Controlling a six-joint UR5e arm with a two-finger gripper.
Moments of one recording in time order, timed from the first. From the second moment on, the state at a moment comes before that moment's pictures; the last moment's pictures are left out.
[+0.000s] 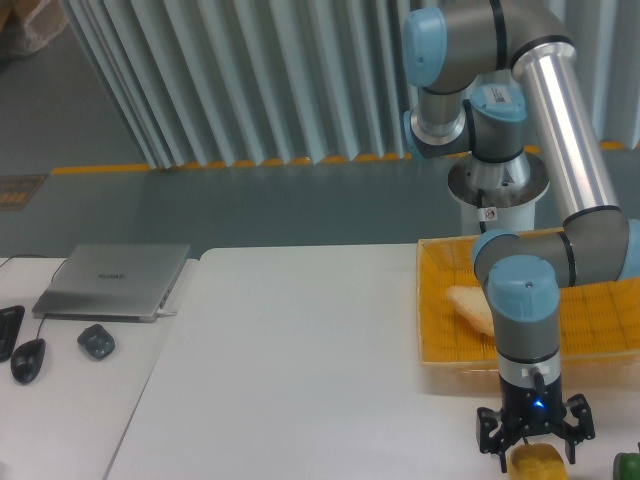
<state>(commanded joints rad) 2.31 -2.22 -1.33 -0.87 1.59 0.00</state>
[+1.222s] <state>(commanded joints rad) 2.31 -2.15 -1.35 -0.88 1.54 0.04</state>
